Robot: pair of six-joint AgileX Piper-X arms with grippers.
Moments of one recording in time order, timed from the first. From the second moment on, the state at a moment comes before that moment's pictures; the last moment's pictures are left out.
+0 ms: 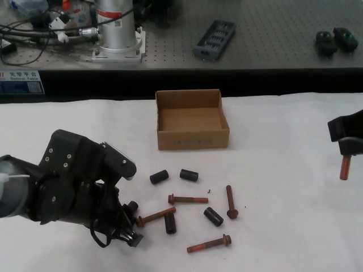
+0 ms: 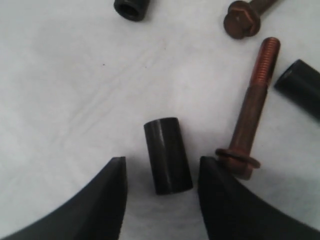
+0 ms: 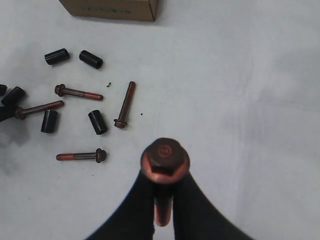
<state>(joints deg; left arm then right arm) -23.9 97.6 -43.0 0.0 8.9 18.7 28.1 62.0 -60.0 59.0 -0.4 13.2</state>
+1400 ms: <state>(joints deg) -24.3 59.9 -42.4 20.1 26.5 5.1 28.1 63.2 -60.0 39.2 -18.3 20.1</state>
